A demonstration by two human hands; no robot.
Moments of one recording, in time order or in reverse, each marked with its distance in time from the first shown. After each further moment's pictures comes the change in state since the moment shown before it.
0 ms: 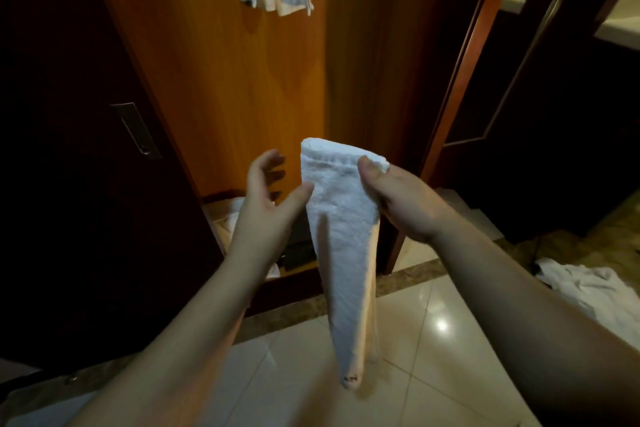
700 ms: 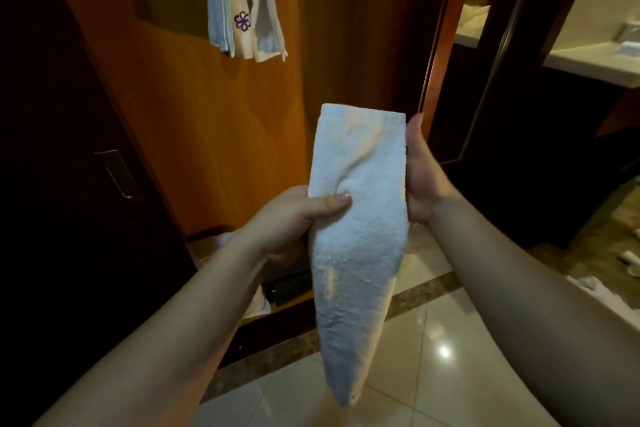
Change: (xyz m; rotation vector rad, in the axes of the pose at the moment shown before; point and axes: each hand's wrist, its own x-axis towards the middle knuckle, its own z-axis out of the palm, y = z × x) left_hand 0.041 0.047 0.034 -0.387 -0.646 -0.370; right_hand 0.021 -0.017 -0.065 0.723 -0.004 -0.002
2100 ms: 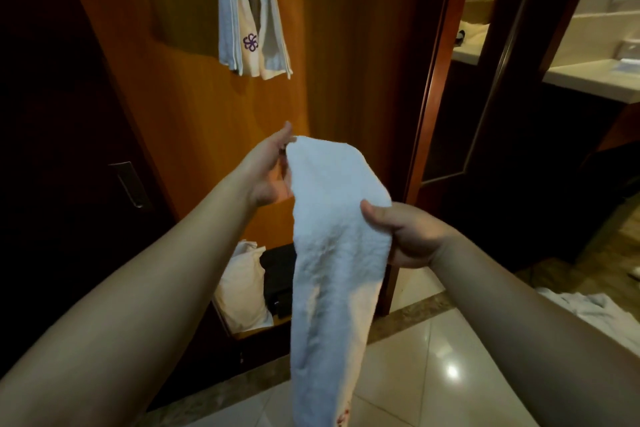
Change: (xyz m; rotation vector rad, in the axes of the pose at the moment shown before) left_hand 0.055 0.058 -0.046 -0.271 0.281 -0.110; right_hand -0.034 0.022 0.005 -0.250 -0.229 0.250
